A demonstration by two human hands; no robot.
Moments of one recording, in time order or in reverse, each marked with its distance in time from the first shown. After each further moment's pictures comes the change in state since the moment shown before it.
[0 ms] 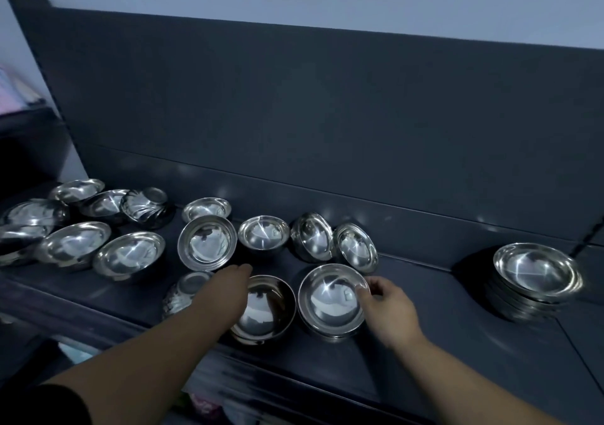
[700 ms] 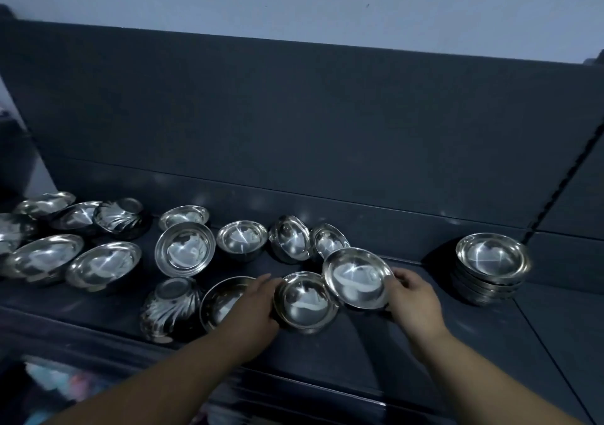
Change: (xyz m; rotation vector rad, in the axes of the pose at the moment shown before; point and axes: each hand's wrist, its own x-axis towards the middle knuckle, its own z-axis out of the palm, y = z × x) left_hand -0.047 0.066 0.005 -0.437 -0.004 0.270; right_hand -0.011 0.017 -0.053 0.297 0.224 0.141
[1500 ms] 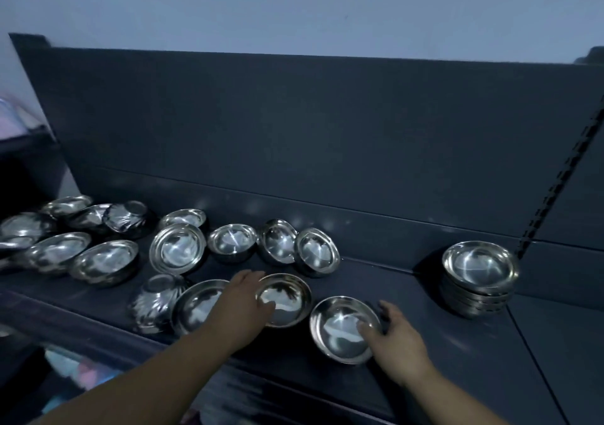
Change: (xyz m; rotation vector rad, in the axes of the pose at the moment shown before) left_hand 0.000 0.047 0.013 0.045 0.174 -0.203; right_hand 0.002 0.045 -0.045 -0.452 -0.277 -0.144
